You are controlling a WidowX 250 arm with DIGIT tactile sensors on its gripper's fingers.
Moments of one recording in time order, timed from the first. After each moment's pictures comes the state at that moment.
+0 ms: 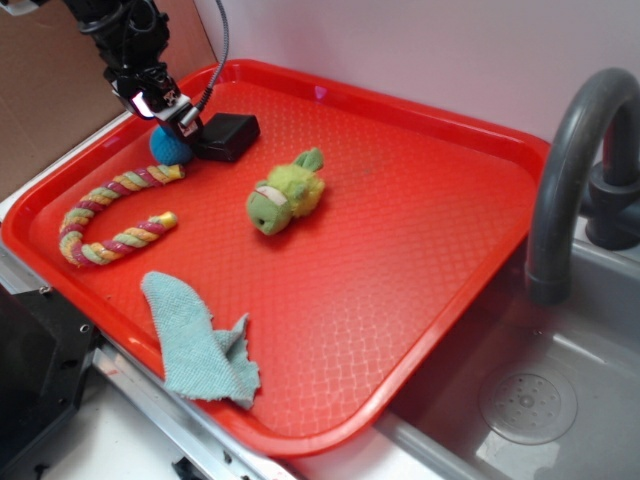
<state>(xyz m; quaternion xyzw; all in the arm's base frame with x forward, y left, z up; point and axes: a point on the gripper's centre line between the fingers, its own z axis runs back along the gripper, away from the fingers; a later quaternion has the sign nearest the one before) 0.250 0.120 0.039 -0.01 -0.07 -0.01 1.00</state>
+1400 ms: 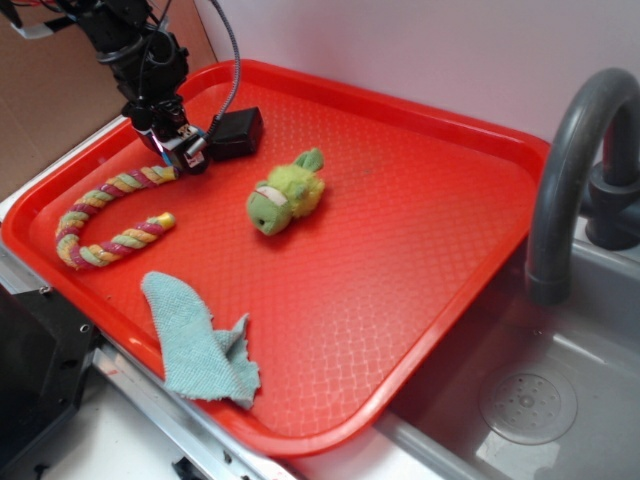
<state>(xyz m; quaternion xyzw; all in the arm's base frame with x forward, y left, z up) 0.239 0.094 0.019 -0.03 -0.03 -0.01 1.00</state>
